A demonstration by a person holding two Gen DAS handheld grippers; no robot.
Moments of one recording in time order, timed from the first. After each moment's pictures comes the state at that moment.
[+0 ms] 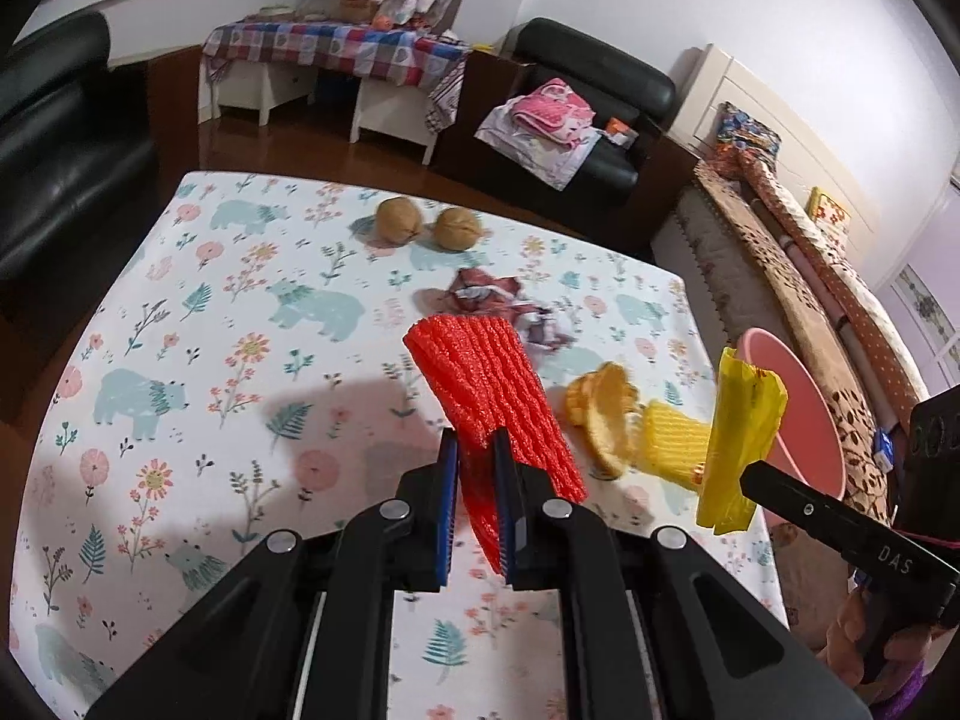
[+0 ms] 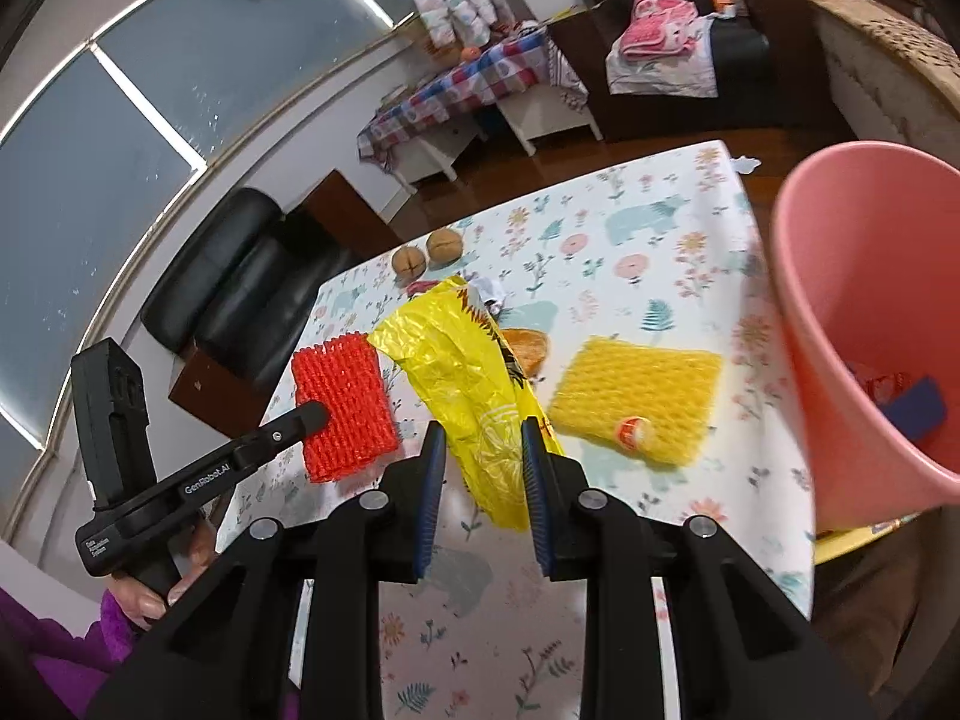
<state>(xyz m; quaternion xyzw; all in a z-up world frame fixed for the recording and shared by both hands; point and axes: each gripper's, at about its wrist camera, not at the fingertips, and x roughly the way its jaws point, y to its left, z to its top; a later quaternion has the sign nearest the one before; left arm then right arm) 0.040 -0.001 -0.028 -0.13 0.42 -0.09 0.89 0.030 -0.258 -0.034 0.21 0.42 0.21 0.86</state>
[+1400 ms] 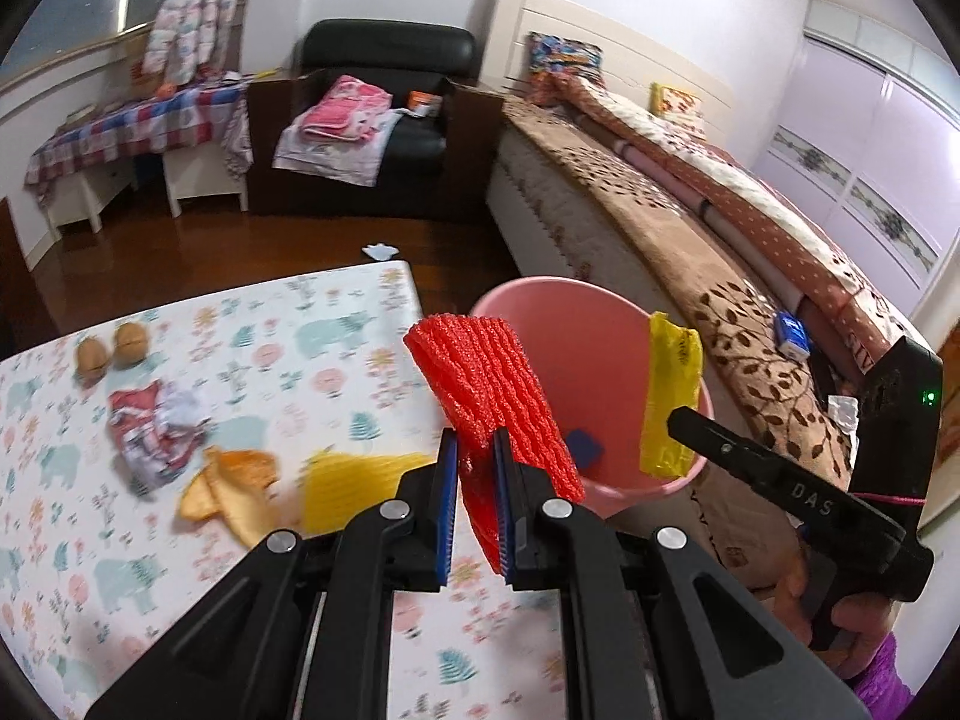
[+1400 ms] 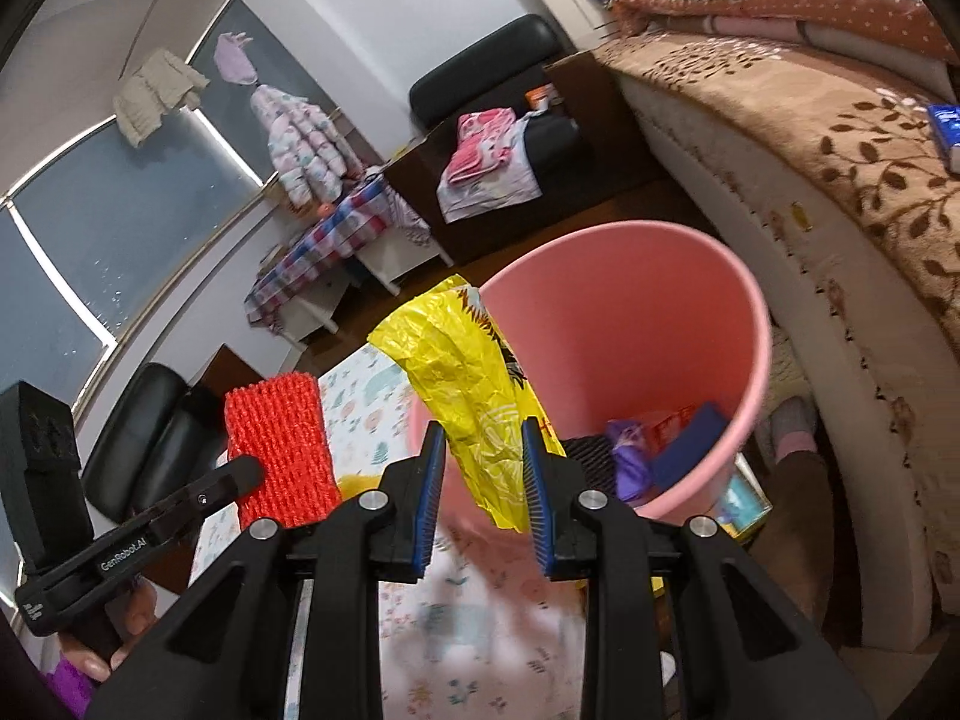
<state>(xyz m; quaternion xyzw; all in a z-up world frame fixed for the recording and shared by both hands) 0.053 -0.206 0.017 0.00 0.41 -0.26 0.88 -0.020 -0.430 -0.039 0.30 0.32 0.02 0.90</state>
